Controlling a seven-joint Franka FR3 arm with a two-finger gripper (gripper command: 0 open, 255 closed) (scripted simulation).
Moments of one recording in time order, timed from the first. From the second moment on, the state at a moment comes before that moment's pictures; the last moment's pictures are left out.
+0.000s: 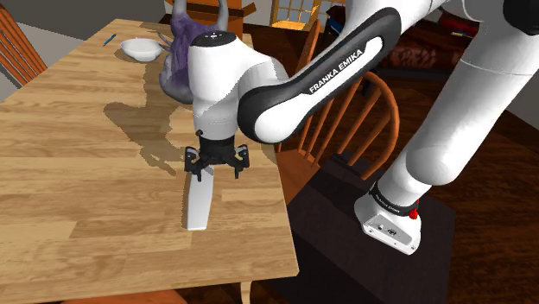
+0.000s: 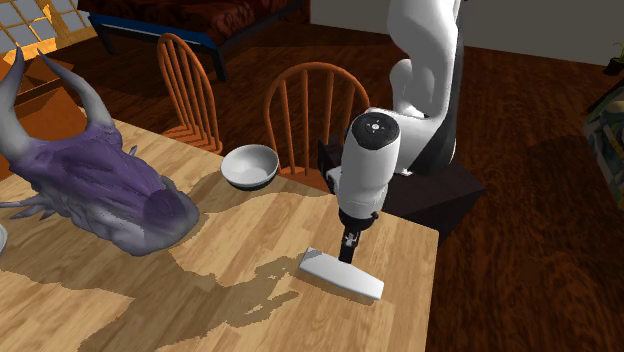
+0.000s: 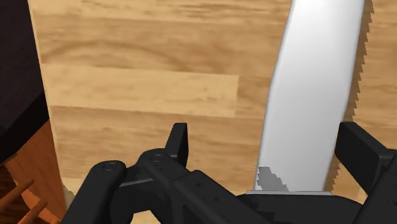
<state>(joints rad) -0.04 0.13 0.78 -2.23 -0.11 2.32 1.50</state>
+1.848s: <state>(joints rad) 0.12 0.44 0.65 -2.08 -0.40 2.40 1.78</state>
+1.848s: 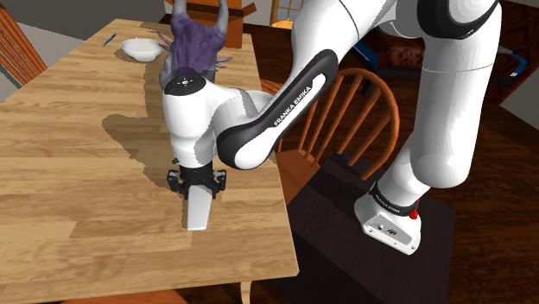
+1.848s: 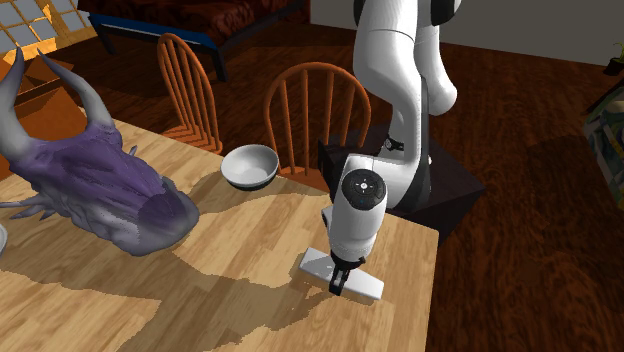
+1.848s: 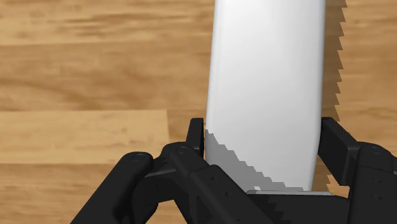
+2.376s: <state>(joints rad) 0.09 0.37 0.69 -2.07 -0.34 2.35 1.75</state>
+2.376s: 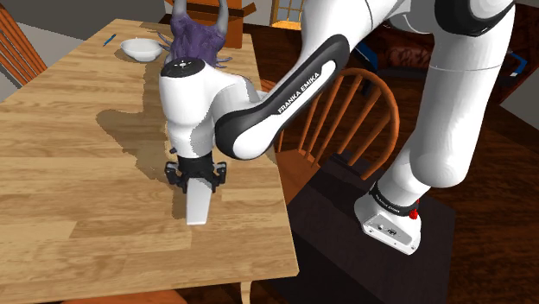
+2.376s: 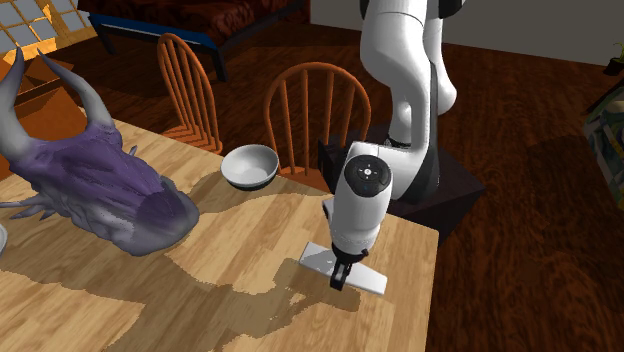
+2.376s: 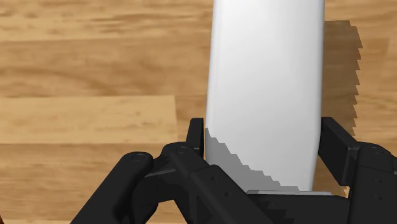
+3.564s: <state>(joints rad) 0.02 0.21 0.76 -2.00 -0.18 2.15 1.64</state>
